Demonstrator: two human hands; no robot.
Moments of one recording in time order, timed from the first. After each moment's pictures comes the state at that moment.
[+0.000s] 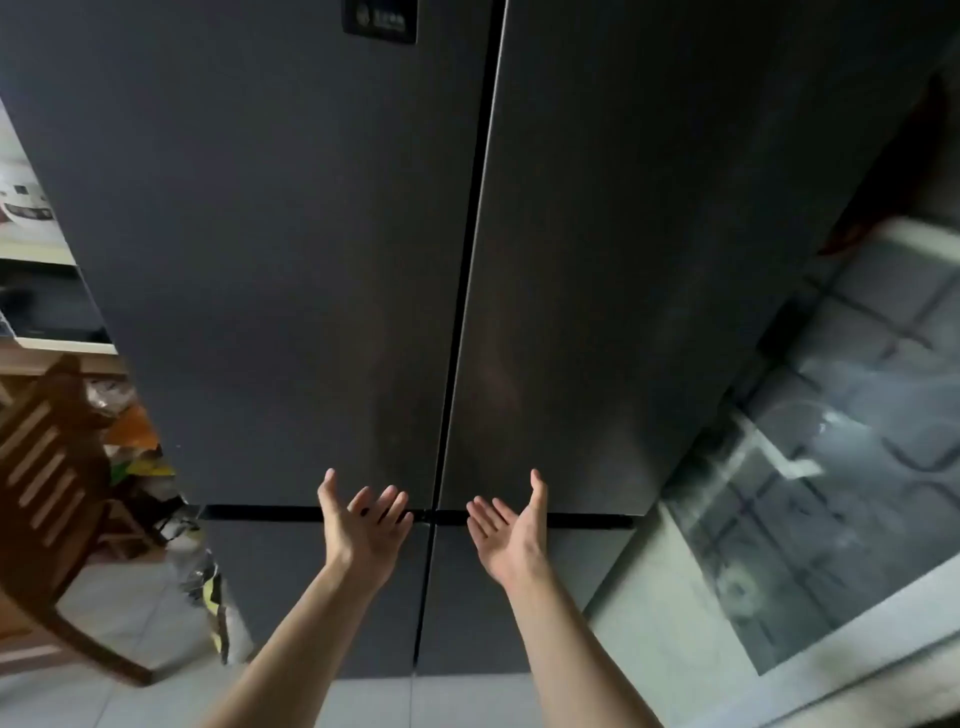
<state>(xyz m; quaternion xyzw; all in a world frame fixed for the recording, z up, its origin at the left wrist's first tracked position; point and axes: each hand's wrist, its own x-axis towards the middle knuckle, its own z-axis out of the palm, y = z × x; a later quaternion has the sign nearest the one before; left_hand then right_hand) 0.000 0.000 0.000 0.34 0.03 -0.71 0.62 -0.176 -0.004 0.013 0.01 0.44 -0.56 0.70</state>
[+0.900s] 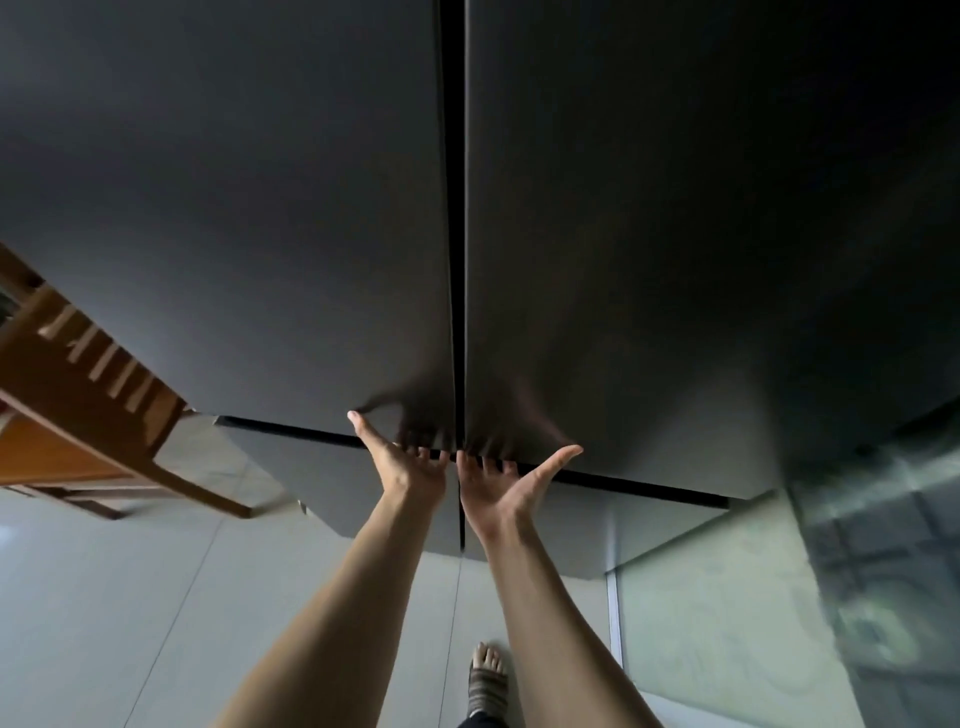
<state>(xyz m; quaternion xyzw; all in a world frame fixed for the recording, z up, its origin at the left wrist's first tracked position) -0.048 -0.114 -0.096 0.38 0.17 -0.62 0.67 -0.157 -0.099 -0.100 0.17 0.31 -0.56 0.75</state>
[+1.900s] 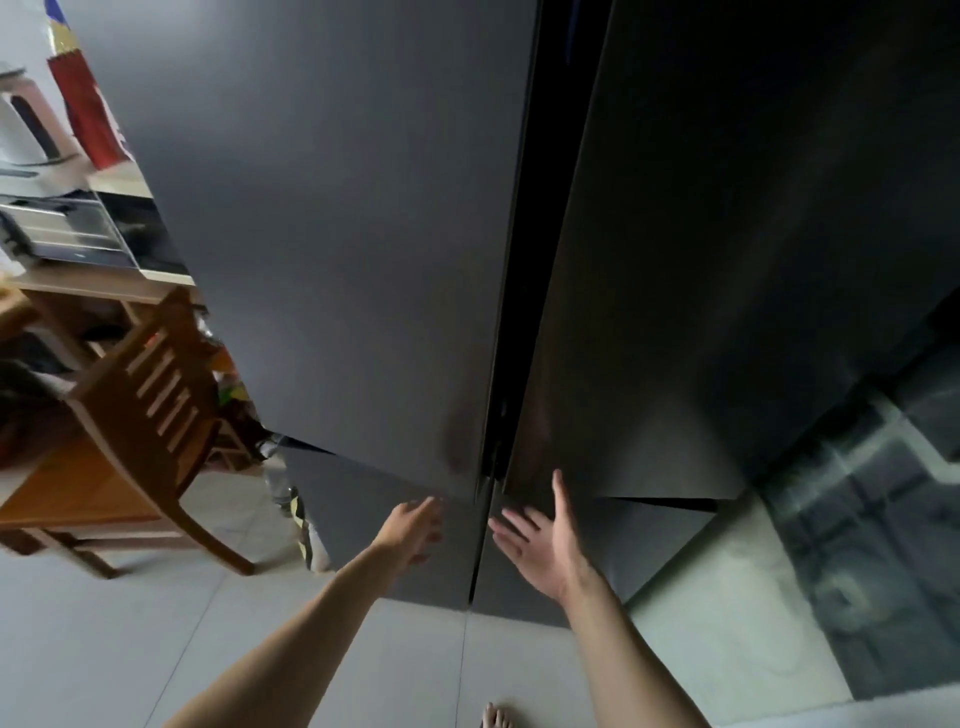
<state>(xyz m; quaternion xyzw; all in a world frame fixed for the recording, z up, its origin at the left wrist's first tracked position) 0.015 0.031 -0.066 0.68 -0.35 -0.54 0.34 -0.188 -0.004 -0.089 -0.03 0.43 -0.39 0.81</state>
